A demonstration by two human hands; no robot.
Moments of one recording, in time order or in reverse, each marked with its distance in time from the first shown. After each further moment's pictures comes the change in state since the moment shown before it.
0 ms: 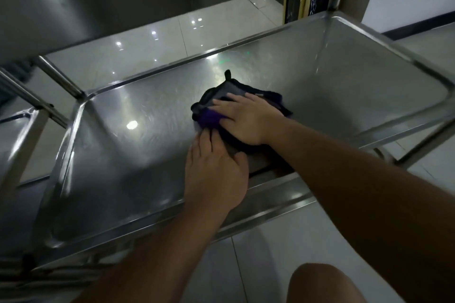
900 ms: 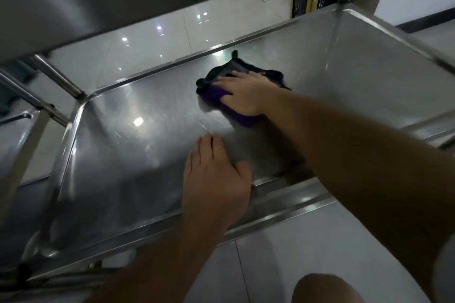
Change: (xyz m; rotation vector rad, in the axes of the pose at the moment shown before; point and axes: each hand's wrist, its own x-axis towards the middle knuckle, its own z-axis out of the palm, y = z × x) left_hand -0.001 -0.004 0.006 0.026 -0.009 0.013; right_hand 0.065 0.043 -0.020 0.008 -0.041 0.082
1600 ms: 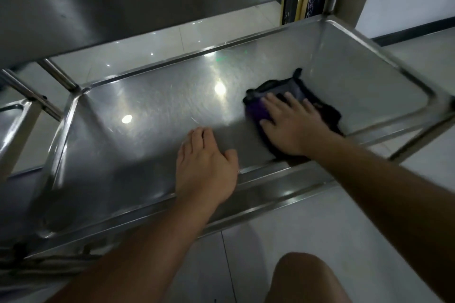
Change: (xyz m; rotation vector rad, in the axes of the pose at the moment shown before) left_hand 0.001 0.009 -0.010 0.024 -0.049 -0.051; right_hand -0.145 0.024 0.029 0.010 0.081 0.325
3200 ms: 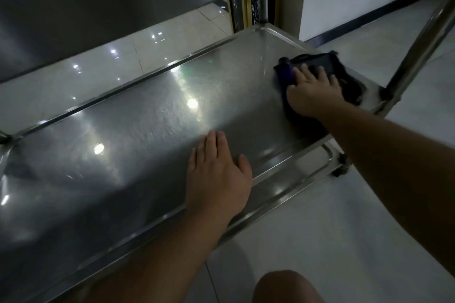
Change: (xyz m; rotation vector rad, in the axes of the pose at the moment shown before) left_hand 0.009 0.107 0.038 0.065 -0.012 0.259; right_hand 0.029 0.176 -0.035 0.149 0.114 0.463
